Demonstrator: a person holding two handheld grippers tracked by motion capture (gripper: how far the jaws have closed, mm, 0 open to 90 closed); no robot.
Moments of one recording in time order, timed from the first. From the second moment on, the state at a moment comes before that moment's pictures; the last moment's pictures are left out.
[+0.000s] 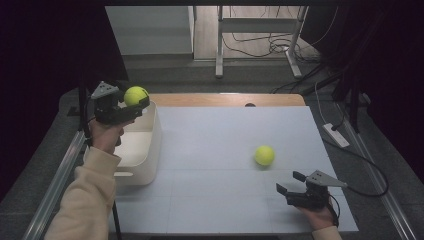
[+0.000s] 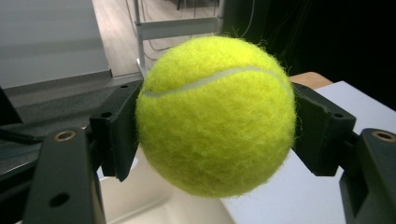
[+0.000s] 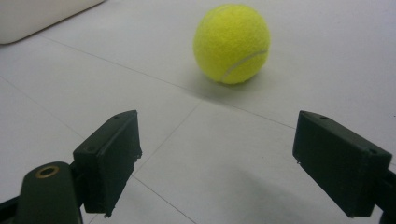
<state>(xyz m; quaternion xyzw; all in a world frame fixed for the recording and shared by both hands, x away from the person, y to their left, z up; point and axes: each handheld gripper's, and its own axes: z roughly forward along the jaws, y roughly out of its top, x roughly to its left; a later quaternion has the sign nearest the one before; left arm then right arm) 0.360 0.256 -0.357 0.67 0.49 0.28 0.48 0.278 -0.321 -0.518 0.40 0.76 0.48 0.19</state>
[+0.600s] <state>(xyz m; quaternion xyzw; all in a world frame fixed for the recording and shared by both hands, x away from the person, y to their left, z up) 0.376 0.270 -0.363 0.67 0.52 0.28 0.45 0.278 -0.322 -0.518 0.39 0.76 0.48 0.19</state>
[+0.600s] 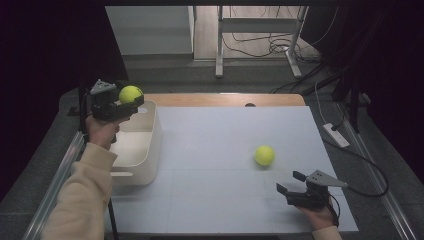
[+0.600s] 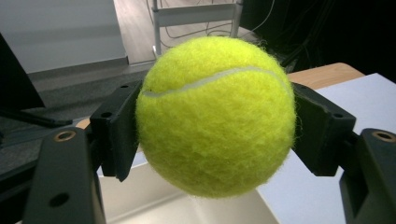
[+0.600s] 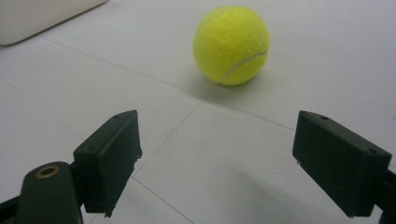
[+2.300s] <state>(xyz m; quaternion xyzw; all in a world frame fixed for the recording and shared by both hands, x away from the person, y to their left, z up) 0.412 0.295 -0.390 0.70 0.58 0.23 0.34 0.278 -0.323 -0.518 0.40 0.76 0.48 0.19</state>
